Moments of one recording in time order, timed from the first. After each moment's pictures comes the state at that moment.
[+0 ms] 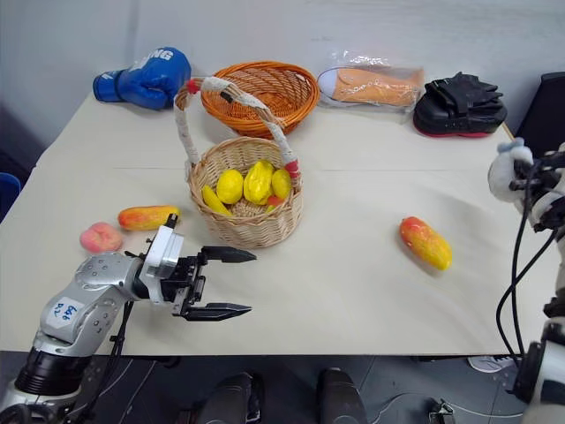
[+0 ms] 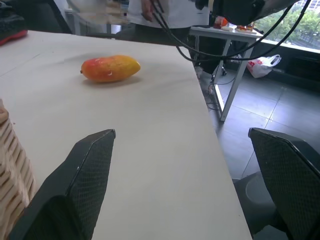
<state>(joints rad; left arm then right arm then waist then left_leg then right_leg) -0.24 0.64 -0.02 -0.30 -0.61 0.36 -1.16 -0.70 -0.89 -0.35 0.86 0.30 0.09 0.55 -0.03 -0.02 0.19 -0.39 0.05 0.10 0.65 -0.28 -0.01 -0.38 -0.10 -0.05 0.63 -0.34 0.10</state>
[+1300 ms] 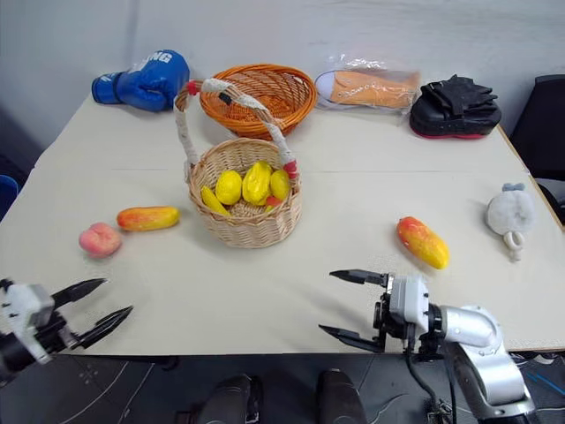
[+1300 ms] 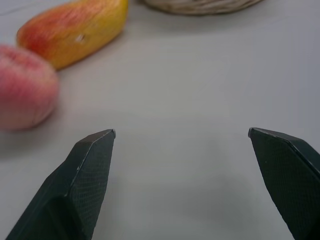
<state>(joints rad) 0.40 0.67 0.61 -0.02 -0.47 0.03 -0.95 0.12 -0.60 0.00 -0.31 0.52 -0.09 1.15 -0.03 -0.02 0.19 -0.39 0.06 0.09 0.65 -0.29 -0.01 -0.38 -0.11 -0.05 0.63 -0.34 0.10</state>
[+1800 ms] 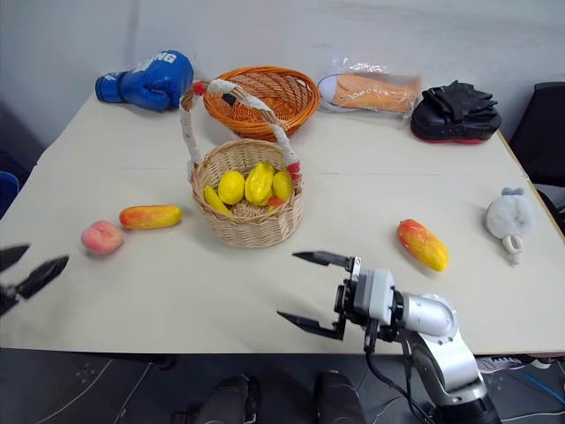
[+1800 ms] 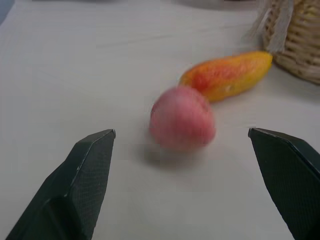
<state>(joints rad) 0.10 0.91 0.70 0.02 -0.63 0.45 -0.77 -0.07 -0.44 0.11 -0.40 0.49 -0.07 1.01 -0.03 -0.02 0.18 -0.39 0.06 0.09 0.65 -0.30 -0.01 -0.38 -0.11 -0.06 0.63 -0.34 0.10</state>
